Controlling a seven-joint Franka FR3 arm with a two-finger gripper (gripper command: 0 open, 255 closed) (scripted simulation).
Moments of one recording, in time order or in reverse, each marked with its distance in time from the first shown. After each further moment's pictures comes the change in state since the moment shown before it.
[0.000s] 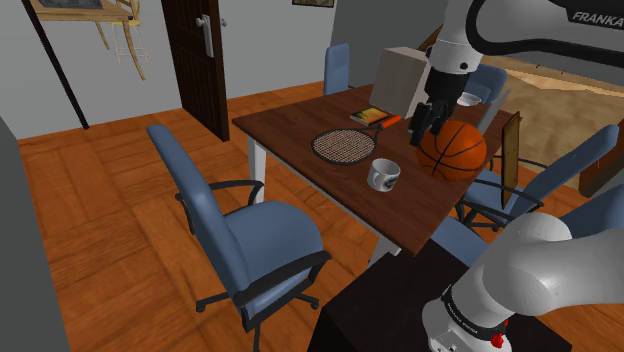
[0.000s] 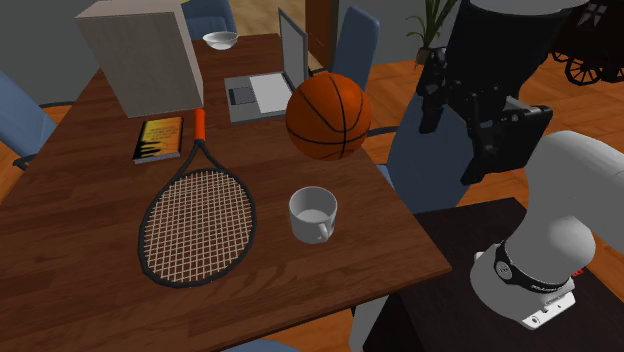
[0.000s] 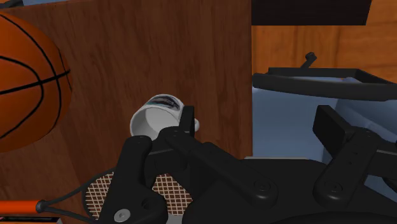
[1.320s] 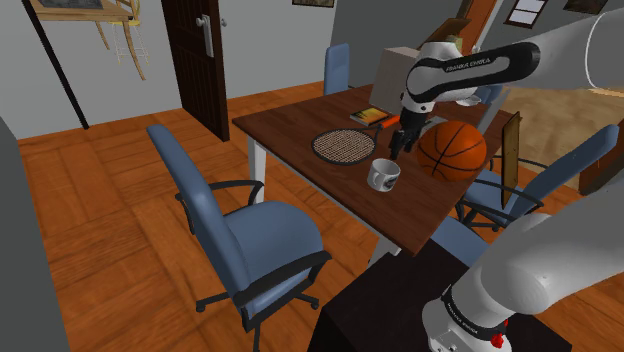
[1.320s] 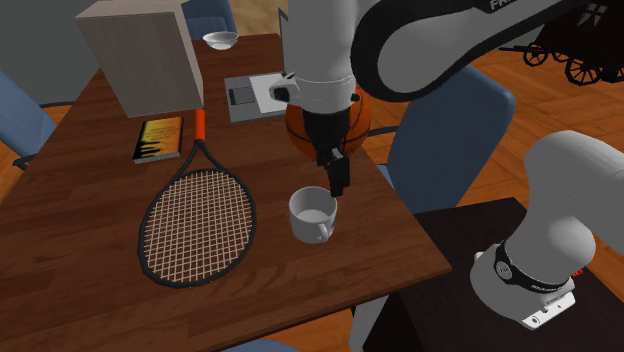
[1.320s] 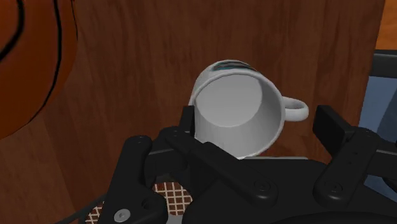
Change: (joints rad) arm -0.032 0.475 -0.333 -0.012 -0.029 0.489 -0.338
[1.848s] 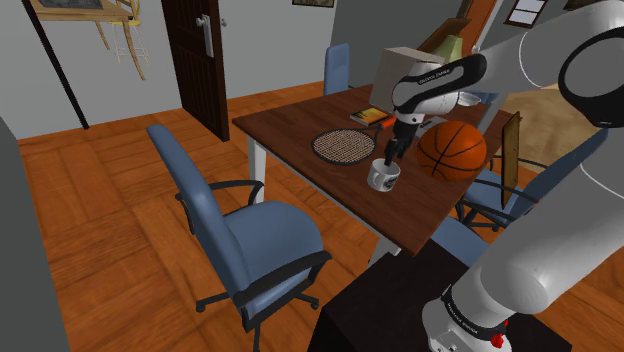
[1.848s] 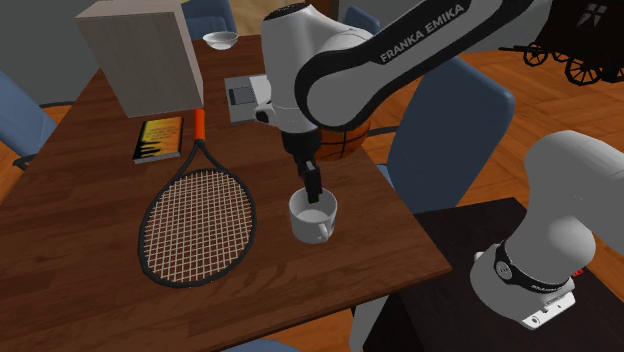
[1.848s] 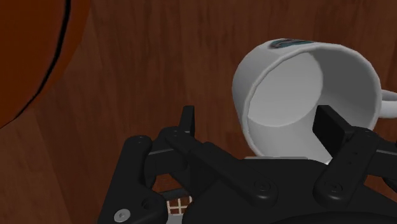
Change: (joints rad) arm -0.004 0.251 -0.085 0.083 0.113 0.141 -0.169
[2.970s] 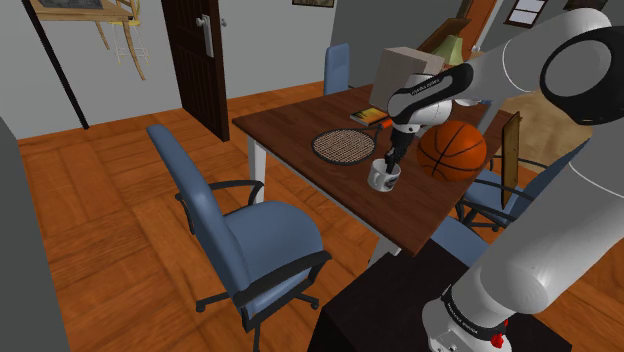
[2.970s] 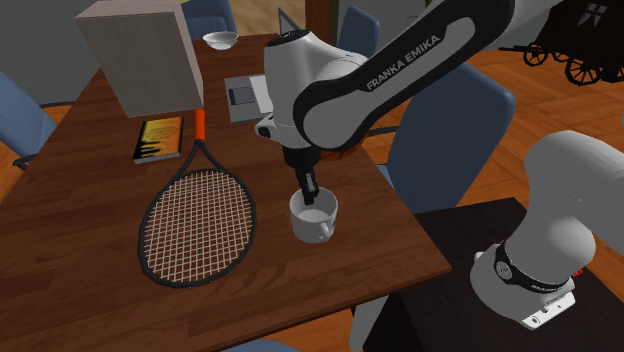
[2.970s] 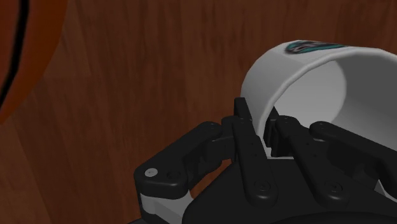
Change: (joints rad) arm -0.003 0.062 -0.006 -0.032 0.034 0.088 -0.032
